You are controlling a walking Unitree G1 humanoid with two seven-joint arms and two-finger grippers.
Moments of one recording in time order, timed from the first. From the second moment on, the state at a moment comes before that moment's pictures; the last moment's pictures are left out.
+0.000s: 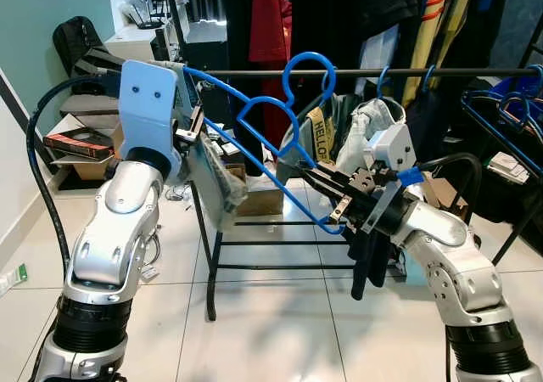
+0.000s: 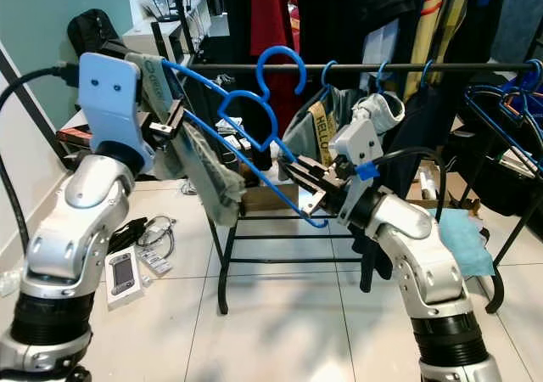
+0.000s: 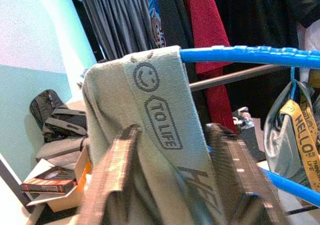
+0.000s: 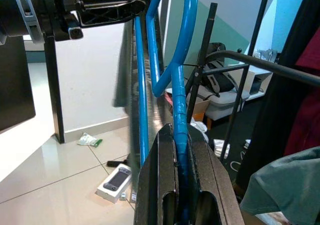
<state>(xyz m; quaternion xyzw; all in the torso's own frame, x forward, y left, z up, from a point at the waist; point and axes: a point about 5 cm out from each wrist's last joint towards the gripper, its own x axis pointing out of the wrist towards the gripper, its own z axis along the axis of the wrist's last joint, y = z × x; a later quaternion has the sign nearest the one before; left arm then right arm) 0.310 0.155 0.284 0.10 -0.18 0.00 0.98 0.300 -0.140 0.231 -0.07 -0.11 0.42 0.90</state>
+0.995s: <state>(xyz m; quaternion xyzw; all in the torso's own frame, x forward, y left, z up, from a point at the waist) 0.311 0.153 0.292 0.11 -0.20 -0.01 0.97 0.298 -0.134 0.218 -0.11 -0.08 0.43 0.89</state>
